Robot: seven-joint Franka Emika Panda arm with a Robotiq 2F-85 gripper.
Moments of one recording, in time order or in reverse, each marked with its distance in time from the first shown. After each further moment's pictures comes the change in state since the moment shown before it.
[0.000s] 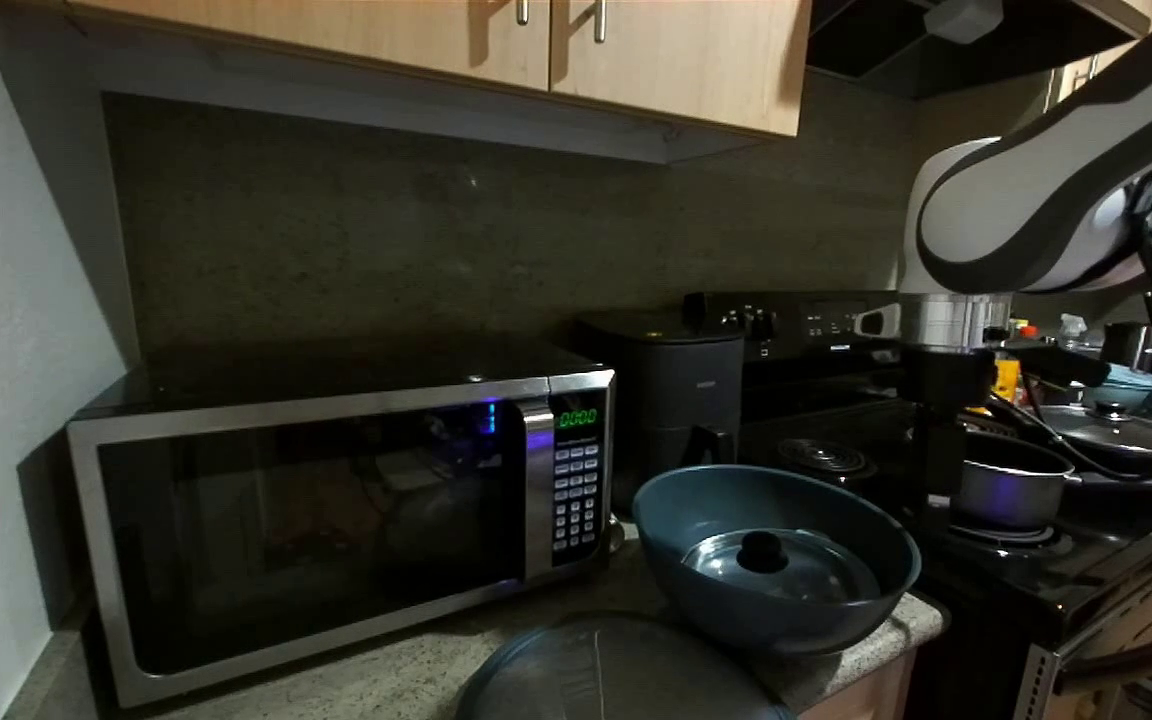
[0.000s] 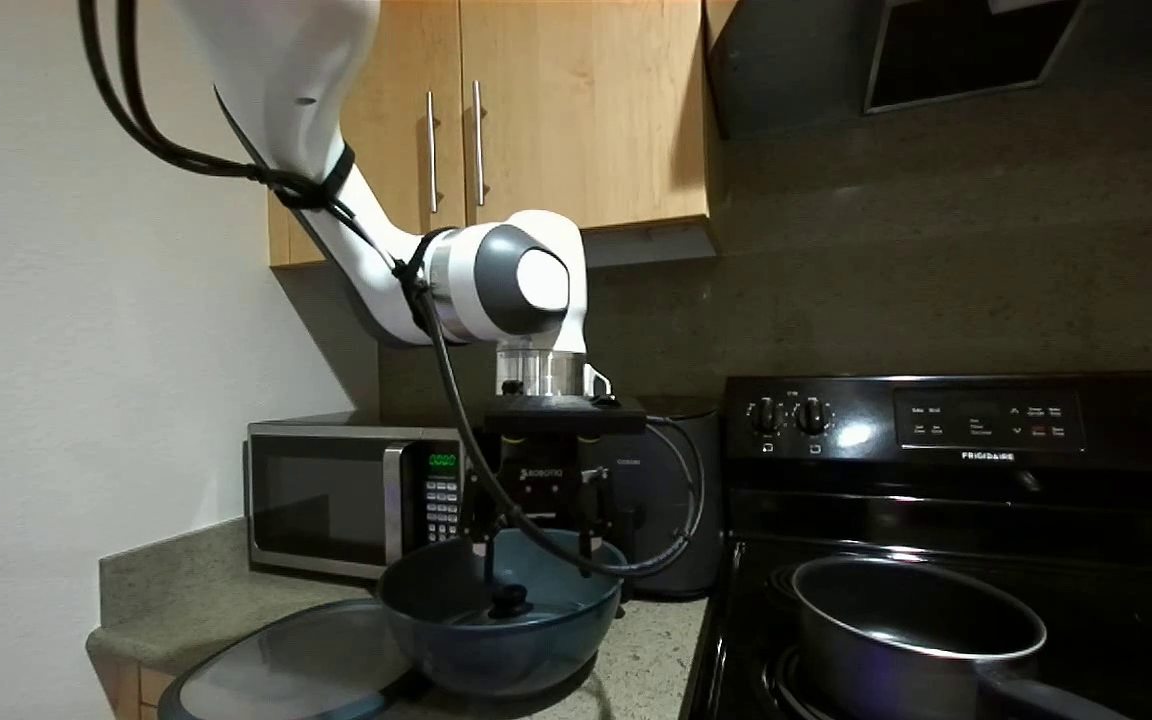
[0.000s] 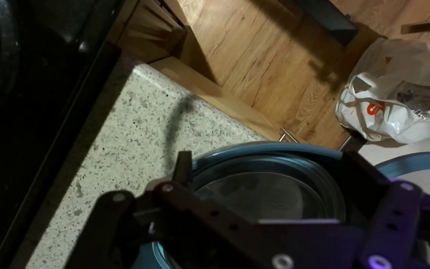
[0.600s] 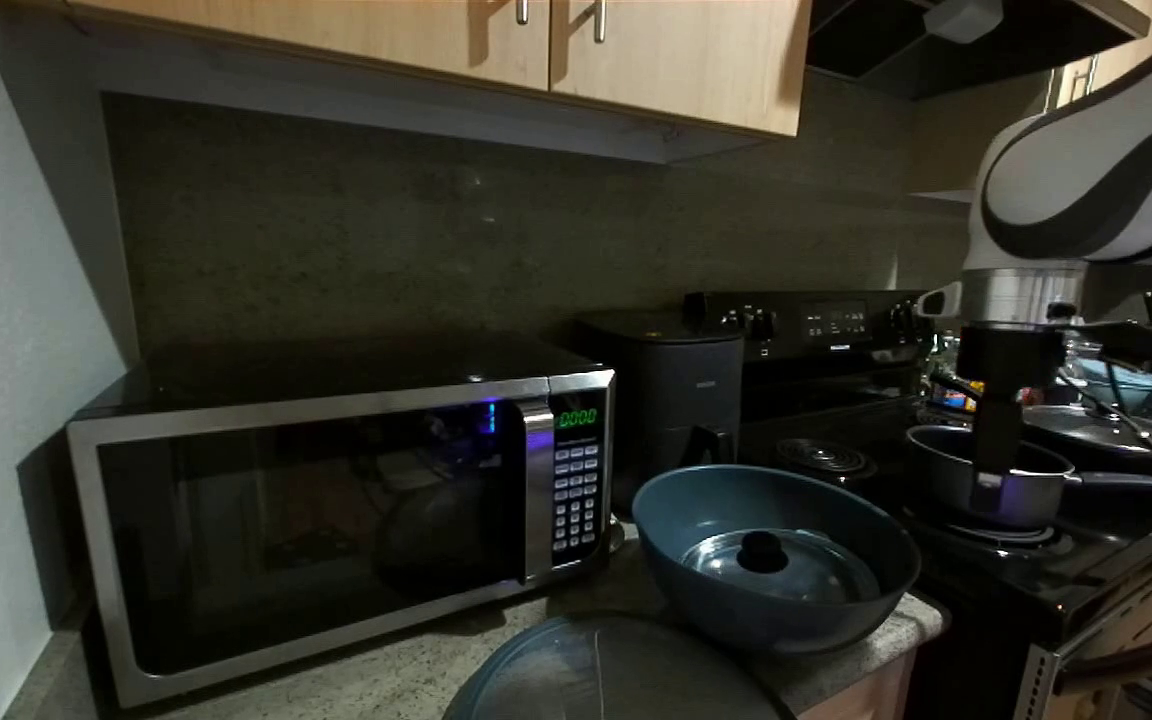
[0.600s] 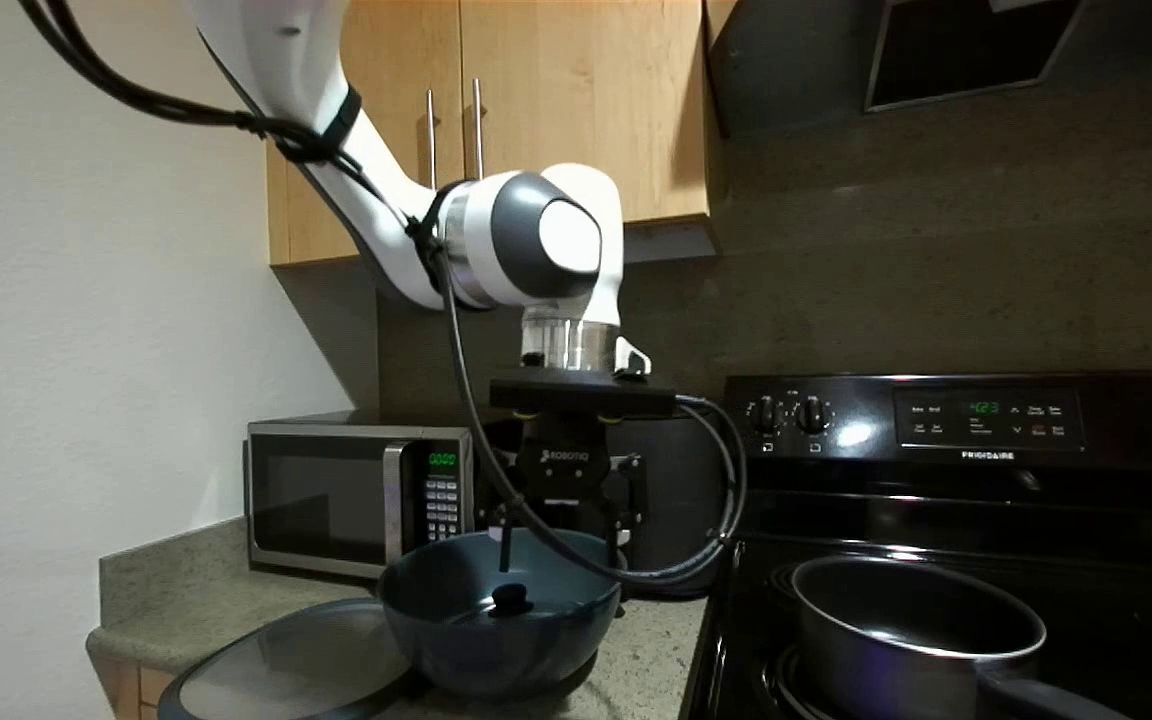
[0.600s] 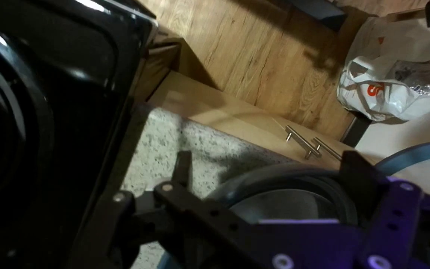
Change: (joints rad) arm -0.020 -0.093 -0.075 -0.035 -0.001 -0.060 0.059
